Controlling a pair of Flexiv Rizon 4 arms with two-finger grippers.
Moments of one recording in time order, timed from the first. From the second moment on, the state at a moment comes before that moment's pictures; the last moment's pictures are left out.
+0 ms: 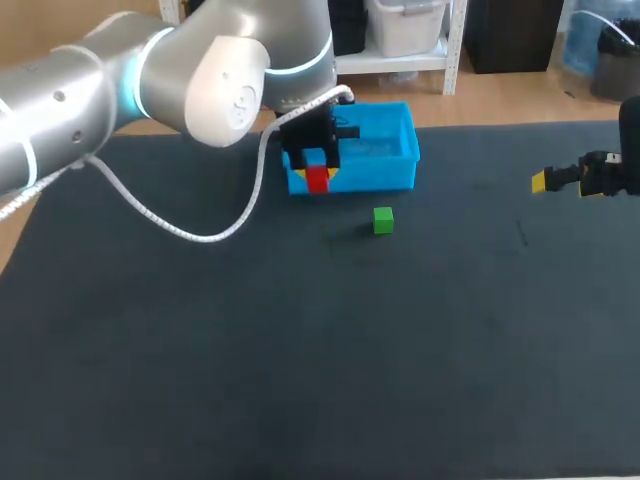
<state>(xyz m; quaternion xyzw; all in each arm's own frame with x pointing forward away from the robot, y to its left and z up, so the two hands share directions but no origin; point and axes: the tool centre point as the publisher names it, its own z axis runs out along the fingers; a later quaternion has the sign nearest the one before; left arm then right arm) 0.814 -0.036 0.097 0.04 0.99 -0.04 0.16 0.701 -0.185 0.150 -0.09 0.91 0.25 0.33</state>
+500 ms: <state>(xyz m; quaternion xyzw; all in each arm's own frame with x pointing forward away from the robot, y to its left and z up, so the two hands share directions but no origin) 0.810 -0.040 0.118 0.05 0.98 -0.06 0.20 0.701 -0.185 0.150 -0.09 0.91 0.25 0.33</state>
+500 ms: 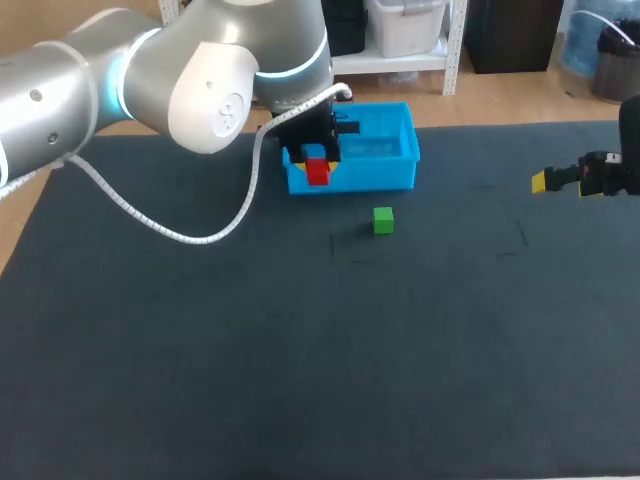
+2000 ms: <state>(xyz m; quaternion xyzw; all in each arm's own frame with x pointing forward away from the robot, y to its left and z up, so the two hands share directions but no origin) 0.897 -0.055 0.133 0.08 0.96 -0.07 0.26 0.701 -0.185 0.150 -0.09 0.91 0.25 0.33</state>
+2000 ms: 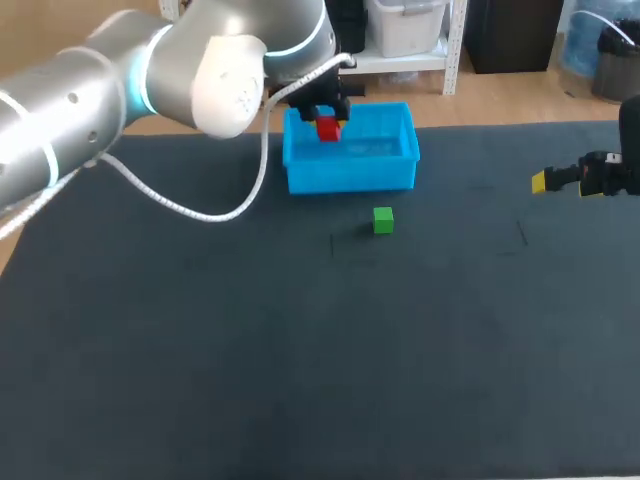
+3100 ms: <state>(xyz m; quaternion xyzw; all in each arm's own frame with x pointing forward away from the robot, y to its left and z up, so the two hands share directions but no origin) 0.964 -0.048 0.091 0.09 0.96 -0.07 0.26 0.701 -0.185 0.150 -0.09 0.91 0.25 0.33</state>
